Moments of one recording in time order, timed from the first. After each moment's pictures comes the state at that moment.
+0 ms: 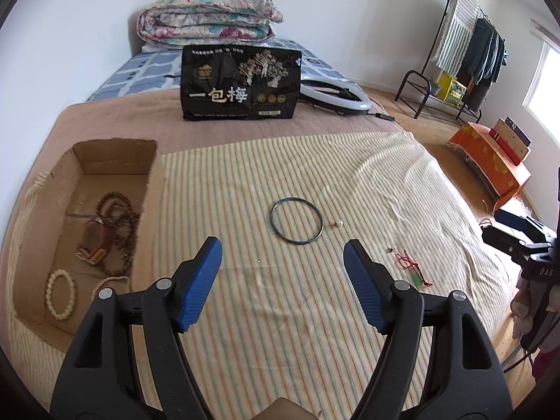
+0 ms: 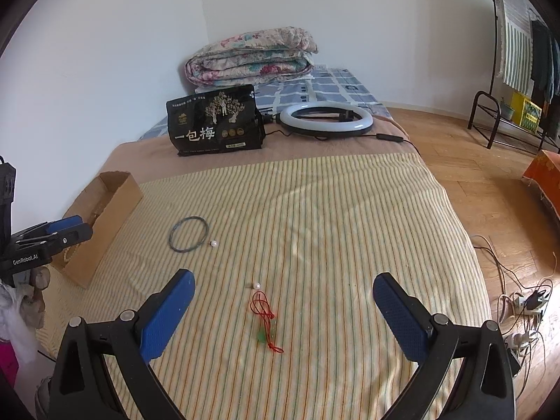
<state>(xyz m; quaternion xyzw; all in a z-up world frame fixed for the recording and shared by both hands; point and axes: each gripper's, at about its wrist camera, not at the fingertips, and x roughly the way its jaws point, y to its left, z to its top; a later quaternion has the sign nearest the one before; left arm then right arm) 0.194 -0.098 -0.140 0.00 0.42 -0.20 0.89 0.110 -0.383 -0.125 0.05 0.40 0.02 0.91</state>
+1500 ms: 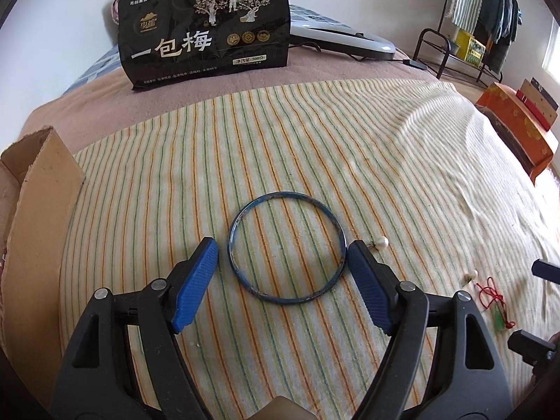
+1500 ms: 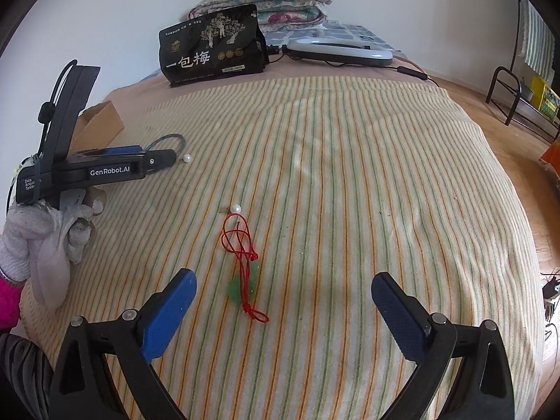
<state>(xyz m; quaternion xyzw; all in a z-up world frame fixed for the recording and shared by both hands) 0.273 -0.184 -0.247 0.07 0.45 -0.17 0.88 0.117 -0.381 -0.228 0.03 0.47 0.04 0.88</state>
